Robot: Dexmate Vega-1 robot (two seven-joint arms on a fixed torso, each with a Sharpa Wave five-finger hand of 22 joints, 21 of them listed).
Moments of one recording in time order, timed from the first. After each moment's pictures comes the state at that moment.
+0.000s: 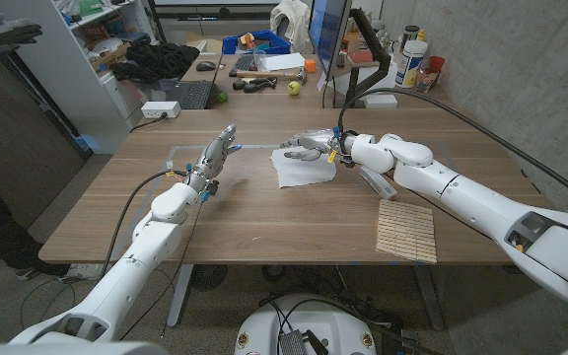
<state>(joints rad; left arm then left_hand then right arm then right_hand) 0.93 0.43 0.18 -1.34 -0.34 -0.26 -0.19 0.07 0.09 0.53 0.18 0.29 -0.13 -0.09 0.19 0.18 -0.14 -0.12 0.19 0.18 -0.17 -0.03 0.19 0.19 -0.17 -0.03 0.79 0.18 -0.41 -0.60 -0.85 -1.46 -0.70 0.24 0.24 0.16 0.13 0.43 0.14 0.19 0.15 -0.10 0.19 0.18 0.12 -0.06 0.20 0.18 0.03 -0.03 0.20 0.18 -0.04 -0.03 0.61 0.17</state>
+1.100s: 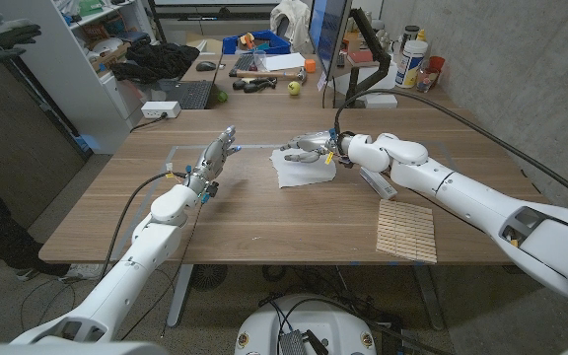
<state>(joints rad) 0.94 0.43 0.17 -1.36 -0.34 -0.26 -0.18 0.06 0.10 0.54 0.19 0.29 -0.13 -0.09 0.19 0.18 -0.14 -0.12 0.19 0.18 -0.17 -0.03 0.19 0.19 -0.17 -0.03 0.79 0.18 -0.38 -0.58 -0.89 -1.42 -0.72 0.23 0.25 0.16 0.13 0.43 0.14 0.19 0.13 -0.11 0.19 0.18 0.11 -0.07 0.20 0.18 0.02 -0.03 0.19 0.18 -0.04 -0.03 0.60 0.17</state>
